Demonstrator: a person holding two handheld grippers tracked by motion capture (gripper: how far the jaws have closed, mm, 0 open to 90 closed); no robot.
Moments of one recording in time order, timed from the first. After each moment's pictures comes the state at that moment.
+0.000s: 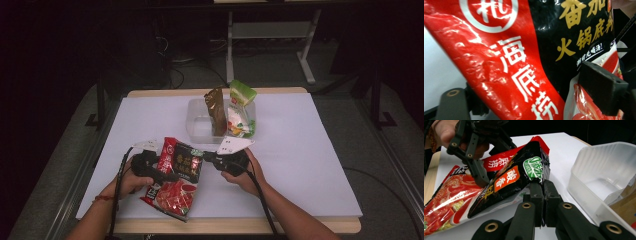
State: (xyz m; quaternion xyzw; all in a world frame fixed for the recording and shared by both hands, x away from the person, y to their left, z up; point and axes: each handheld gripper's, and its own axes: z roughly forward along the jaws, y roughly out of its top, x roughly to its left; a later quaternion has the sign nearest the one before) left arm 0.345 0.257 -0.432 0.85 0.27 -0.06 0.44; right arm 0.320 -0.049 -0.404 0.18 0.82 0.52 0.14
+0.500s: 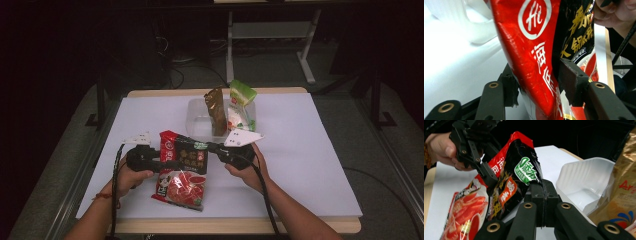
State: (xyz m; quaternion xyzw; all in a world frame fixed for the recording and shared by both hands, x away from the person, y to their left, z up) left arm 0.344 0.259 -0.412 0.82 0.27 -0.02 0.50; right arm 0.325 -0.063 -0.384 0.20 0.79 0.55 0.16
